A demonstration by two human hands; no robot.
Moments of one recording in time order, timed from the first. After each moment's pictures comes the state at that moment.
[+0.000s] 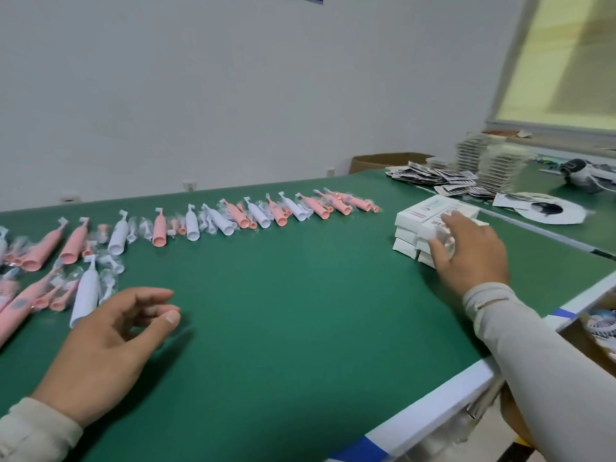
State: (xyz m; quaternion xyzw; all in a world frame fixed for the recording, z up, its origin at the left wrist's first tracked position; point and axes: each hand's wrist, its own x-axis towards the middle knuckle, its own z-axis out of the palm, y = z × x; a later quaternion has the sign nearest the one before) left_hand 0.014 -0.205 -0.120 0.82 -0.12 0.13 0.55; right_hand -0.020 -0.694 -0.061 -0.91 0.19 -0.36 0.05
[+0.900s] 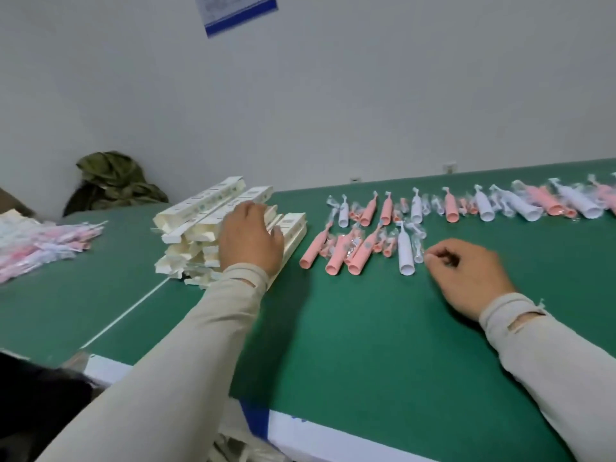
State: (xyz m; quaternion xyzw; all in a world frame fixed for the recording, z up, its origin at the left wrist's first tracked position) left_hand -0.056 -0.008 -0.012 0.91 0.22 0.36 0.04; right_hand 0.047 -0.300 -0.096 -0.86 -0.17 -0.13 0.47
